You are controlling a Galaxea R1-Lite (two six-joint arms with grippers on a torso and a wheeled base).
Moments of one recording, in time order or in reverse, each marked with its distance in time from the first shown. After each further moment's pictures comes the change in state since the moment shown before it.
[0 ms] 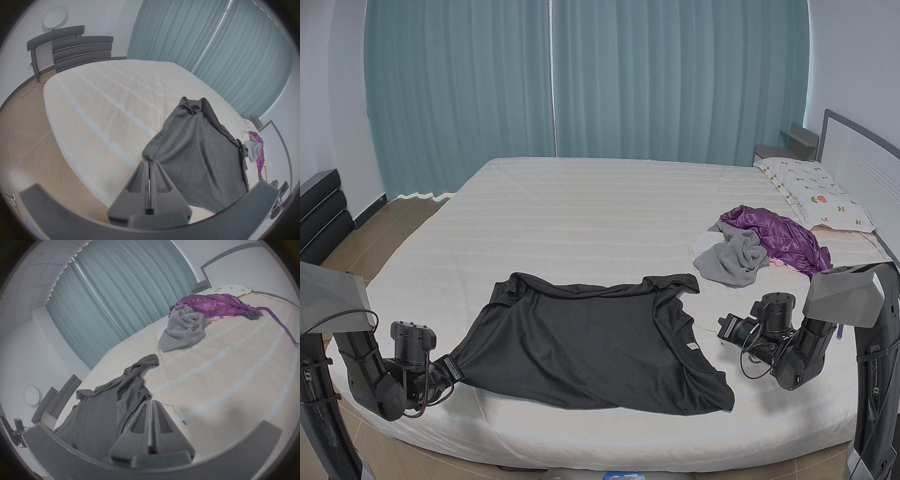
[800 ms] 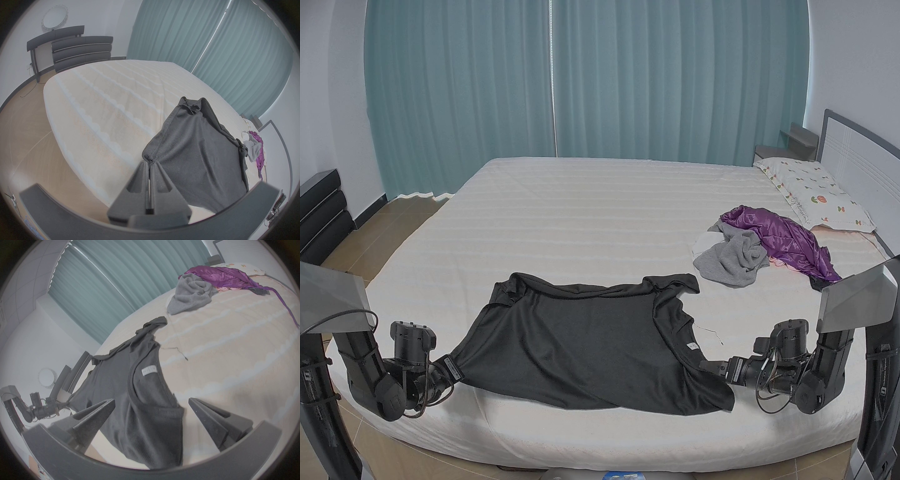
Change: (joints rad) left arm -0.002 -0.003 0.003 0.000 0.000 0.001; right arm 0.005 -0.073 0.305 -0.015 0.257 -0.059
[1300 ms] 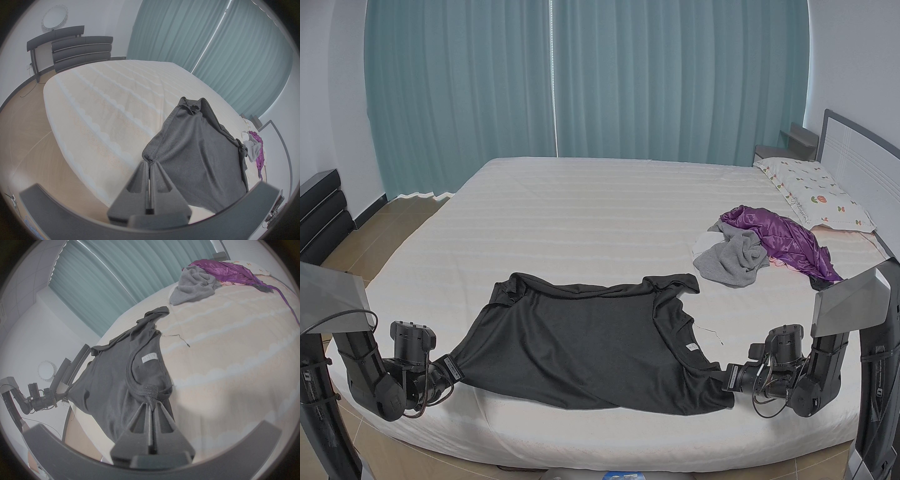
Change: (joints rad) left arm 0.000 -0.002 0.000 0.000 0.000 0.000; right arm 0.017 0.032 0.003 0.001 0.007 -0.033
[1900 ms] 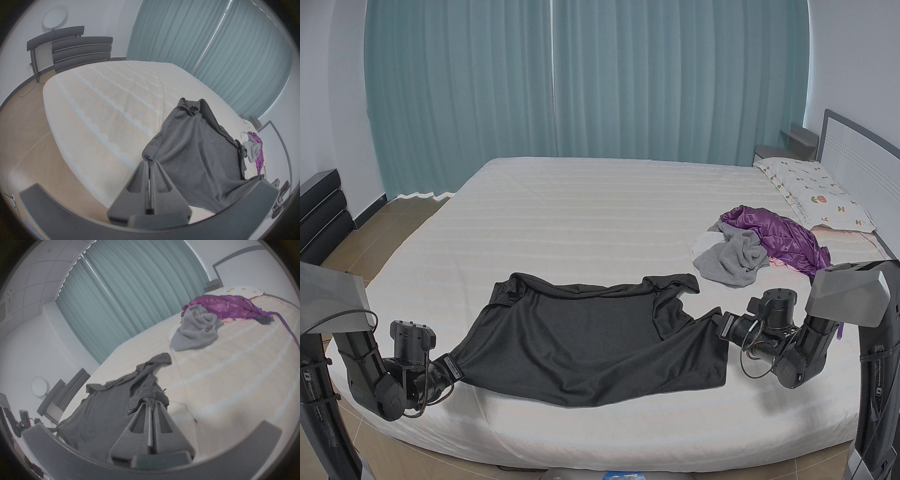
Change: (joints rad) left arm 0.000 0.001 -0.001 -0.008 0.000 -0.001; right arm -0.011 0.008 -0.301 0.011 -0.186 0.044
